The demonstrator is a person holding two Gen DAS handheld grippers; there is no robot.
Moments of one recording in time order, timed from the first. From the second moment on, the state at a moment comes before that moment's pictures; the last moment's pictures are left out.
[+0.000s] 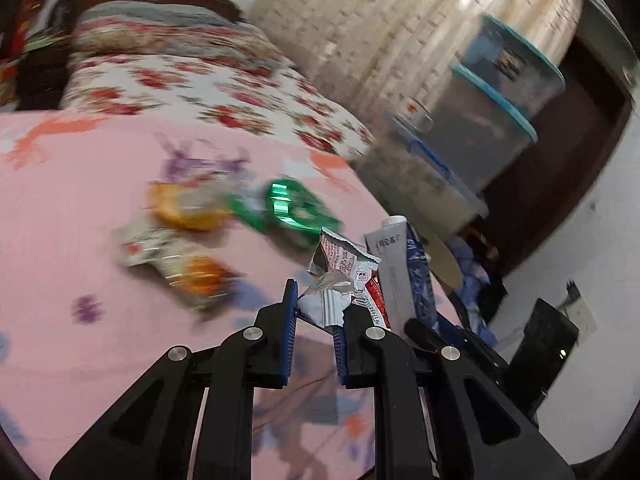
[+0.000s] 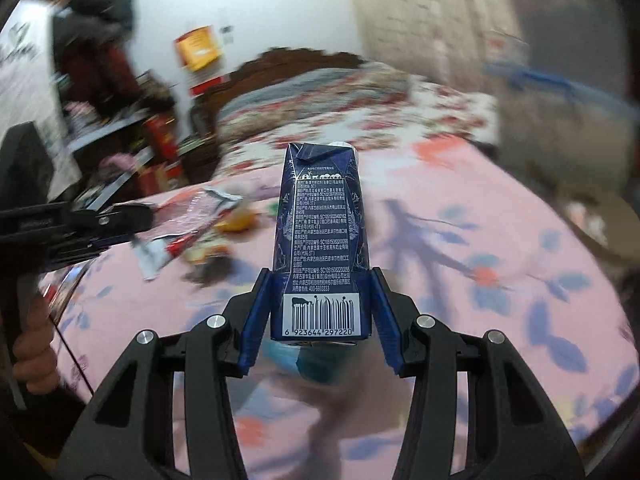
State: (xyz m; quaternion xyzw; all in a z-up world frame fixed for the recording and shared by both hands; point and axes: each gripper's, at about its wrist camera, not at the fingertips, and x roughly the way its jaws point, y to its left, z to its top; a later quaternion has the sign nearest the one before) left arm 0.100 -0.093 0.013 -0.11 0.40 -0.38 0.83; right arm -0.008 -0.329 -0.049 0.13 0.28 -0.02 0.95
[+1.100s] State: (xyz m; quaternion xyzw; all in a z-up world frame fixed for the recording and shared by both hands) left arm 0.162 -0.571 -0.044 0.01 0.50 -0.47 0.72; right arm -0.027 -0.682 -0.092 0.38 0.25 -0.23 0.86
